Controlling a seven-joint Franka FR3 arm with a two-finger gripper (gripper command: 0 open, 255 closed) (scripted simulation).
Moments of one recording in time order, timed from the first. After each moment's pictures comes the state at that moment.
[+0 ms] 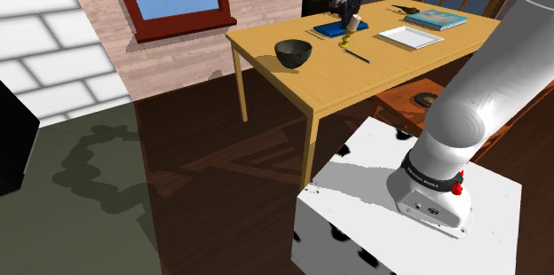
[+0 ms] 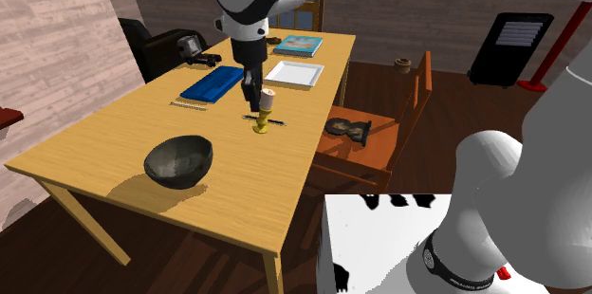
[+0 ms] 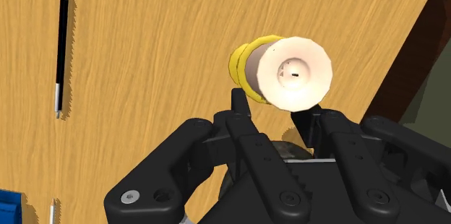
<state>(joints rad) -0.19 -0.10 -0.36 -2.02 -0.02 1.91 -0.52</state>
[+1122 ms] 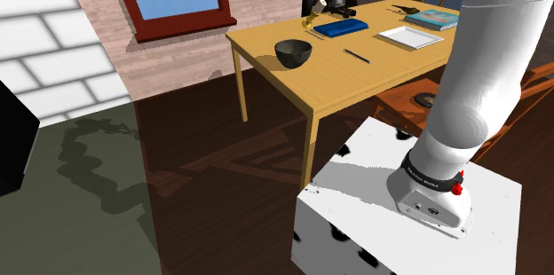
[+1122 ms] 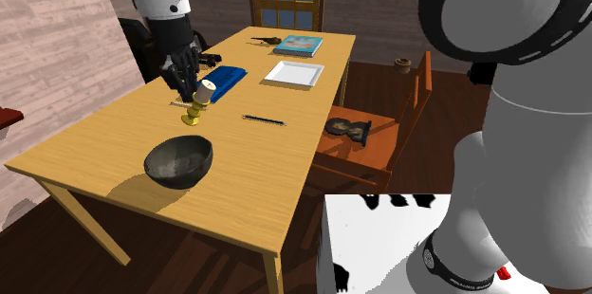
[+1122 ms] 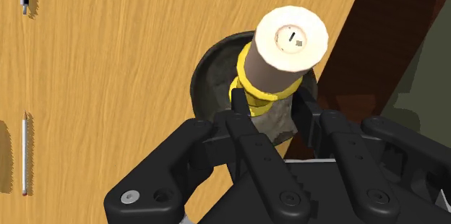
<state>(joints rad) -0.15 0.27 -0.31 -1.44 0.10 1.69 -0.43</state>
